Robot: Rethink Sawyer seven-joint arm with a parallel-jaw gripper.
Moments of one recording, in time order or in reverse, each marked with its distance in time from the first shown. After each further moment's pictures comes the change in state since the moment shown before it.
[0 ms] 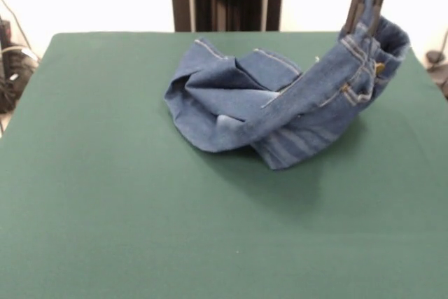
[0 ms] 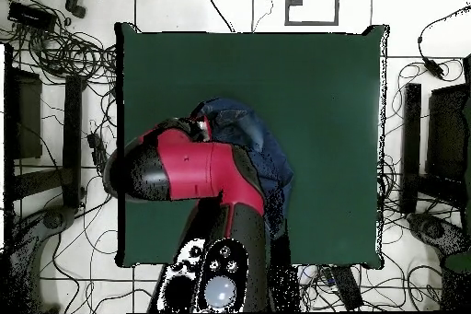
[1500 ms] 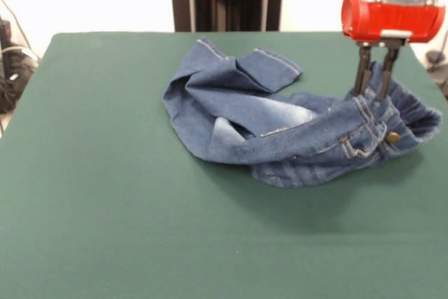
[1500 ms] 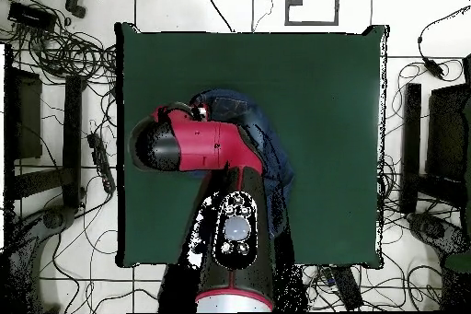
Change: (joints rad) arm -0.058 0.139 0.089 -0.067 0.080 -0.043 0.040
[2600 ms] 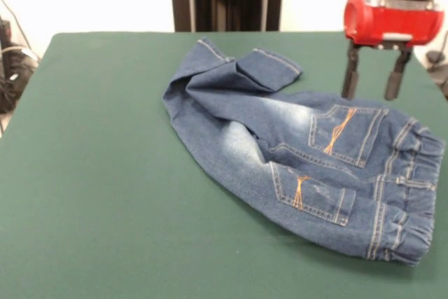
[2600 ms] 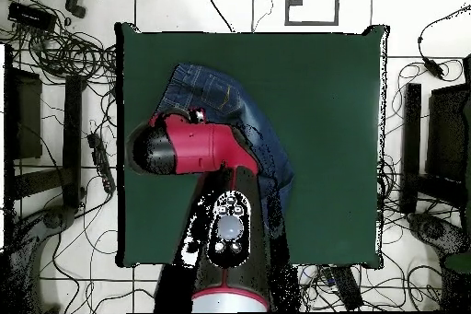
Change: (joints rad) arm 0.000 -0.004 0.002 0.005 -0.058 0.017 0.000
